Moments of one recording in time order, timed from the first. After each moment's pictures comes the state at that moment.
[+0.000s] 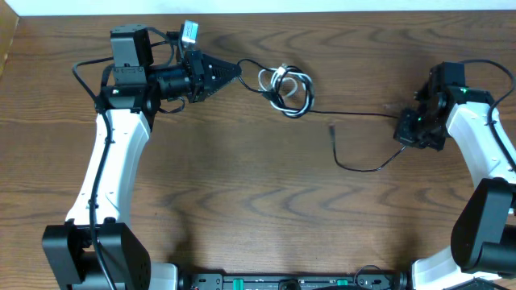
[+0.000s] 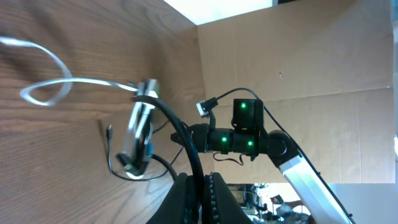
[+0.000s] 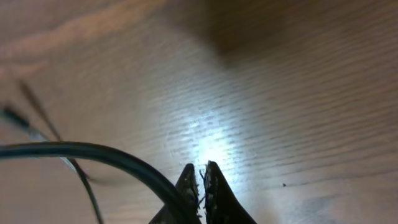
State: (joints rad) left arm 0.02 1.60 1.32 -0.38 1.17 -0.69; right arm -0.11 1.73 1.23 -0.94 -0.09 0.24
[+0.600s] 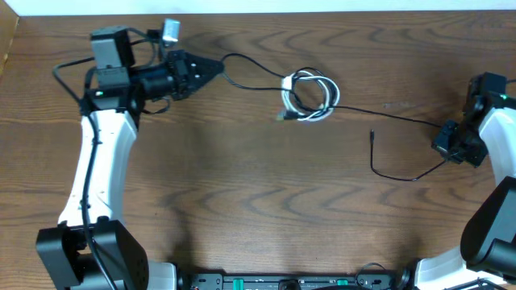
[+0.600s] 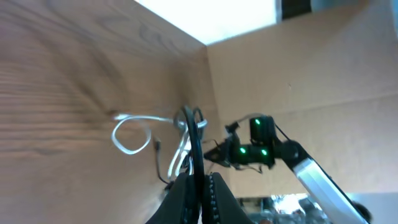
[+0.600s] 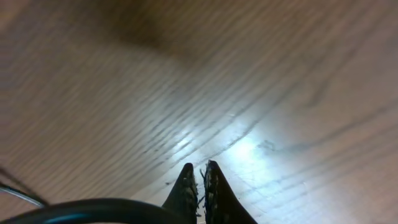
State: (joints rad) left arm 0.13 1.60 1.32 -0.43 1.16 -0.57; right arm -0.32 1.73 1.23 -0.99 0.09 0.34
